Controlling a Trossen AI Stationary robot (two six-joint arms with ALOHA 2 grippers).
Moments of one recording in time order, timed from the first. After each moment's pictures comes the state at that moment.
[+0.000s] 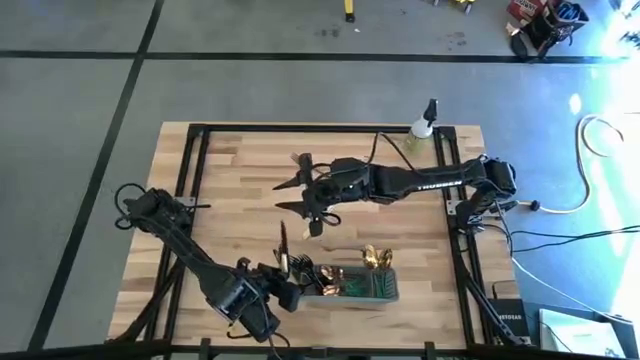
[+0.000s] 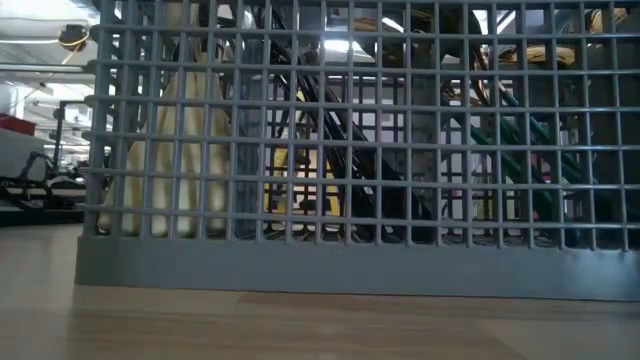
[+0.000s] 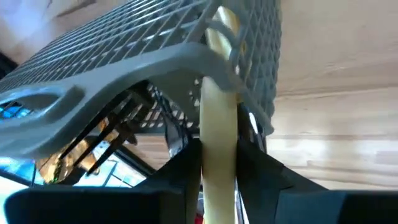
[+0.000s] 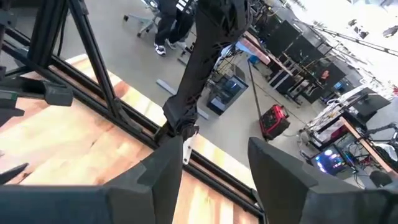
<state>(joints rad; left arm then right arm) -0.72 1.89 1.69 -1.18 -0.70 1.31 0.07 1.73 1.51 0.05 -0.01 -0.60</state>
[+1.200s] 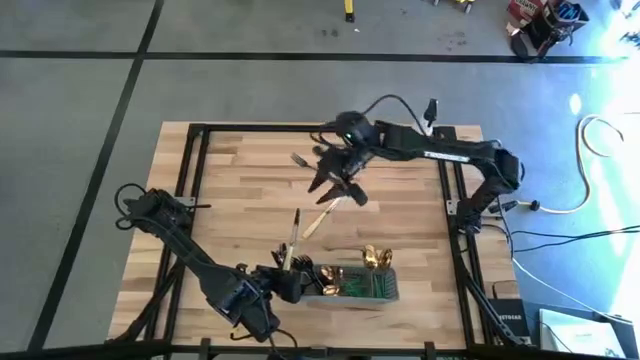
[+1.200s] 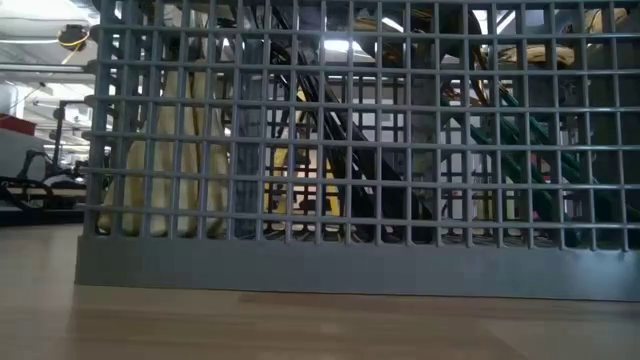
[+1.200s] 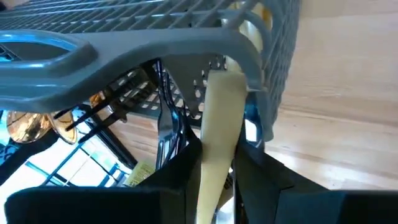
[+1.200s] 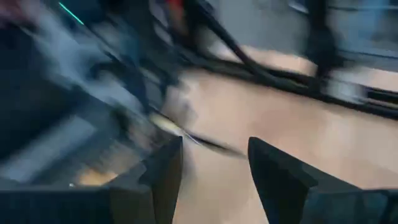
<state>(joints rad) -0.71 1.89 1.69 -1.19 -0.72 1.06 -0.24 1.68 1.51 -0.37 -0.94 -0.20</state>
